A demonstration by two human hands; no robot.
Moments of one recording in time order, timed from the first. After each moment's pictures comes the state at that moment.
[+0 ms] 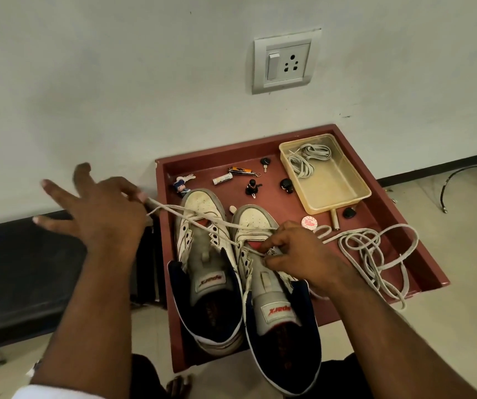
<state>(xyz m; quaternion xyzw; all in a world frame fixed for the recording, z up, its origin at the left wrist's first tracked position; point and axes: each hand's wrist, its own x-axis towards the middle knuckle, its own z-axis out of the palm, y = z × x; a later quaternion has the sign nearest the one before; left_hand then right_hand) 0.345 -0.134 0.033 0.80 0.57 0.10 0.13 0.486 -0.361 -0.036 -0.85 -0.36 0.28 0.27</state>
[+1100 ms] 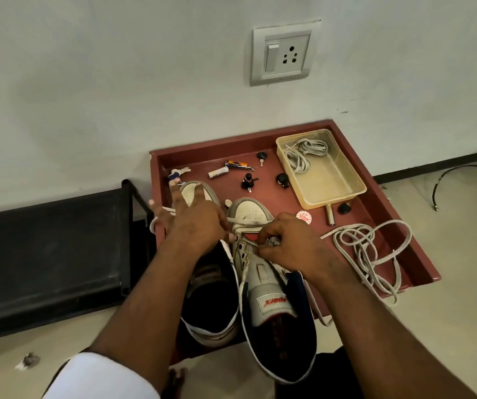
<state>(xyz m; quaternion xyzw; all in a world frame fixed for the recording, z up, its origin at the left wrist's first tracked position) 0.401 -0.198 -0.002 0.90 0.35 -0.21 0.17 0.486 -0.355 -0.036 -0.86 -0.37 0.23 0.25</state>
